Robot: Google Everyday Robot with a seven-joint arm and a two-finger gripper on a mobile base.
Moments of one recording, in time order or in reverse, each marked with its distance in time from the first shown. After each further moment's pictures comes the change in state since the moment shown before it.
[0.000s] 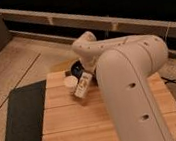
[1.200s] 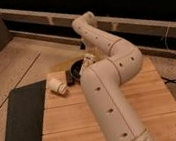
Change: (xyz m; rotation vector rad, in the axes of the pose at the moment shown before) arm -0.082 0.009 0.046 0.015 -0.003 0.023
